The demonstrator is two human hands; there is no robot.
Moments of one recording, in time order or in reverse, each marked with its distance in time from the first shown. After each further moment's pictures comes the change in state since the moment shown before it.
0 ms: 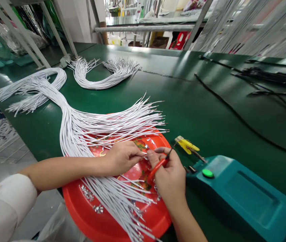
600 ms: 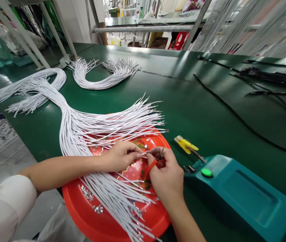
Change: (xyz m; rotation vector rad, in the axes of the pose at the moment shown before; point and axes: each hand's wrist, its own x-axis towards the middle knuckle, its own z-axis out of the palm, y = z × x) left_hand 0.006 0.001 -0.002 -0.394 -0.130 -0.387; right_hand 0.003 0.012 -0.005 -0.344 0.044 -0.200
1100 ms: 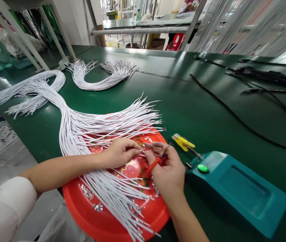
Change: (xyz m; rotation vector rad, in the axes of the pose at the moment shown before) left_hand 0.002 0.007 -0.008 0.122 0.034 0.081; right_hand -0.001 -0.010 0.003 0.383 -0.001 0.032
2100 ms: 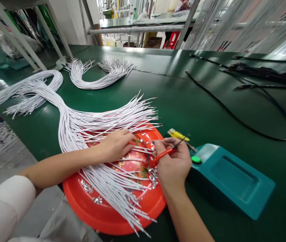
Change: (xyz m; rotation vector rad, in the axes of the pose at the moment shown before) left_hand -0.002 0.010 -0.014 0.689 -0.092 0.234; right_hand 0.007 -0.001 -0.001 0.281 0.277 0.060
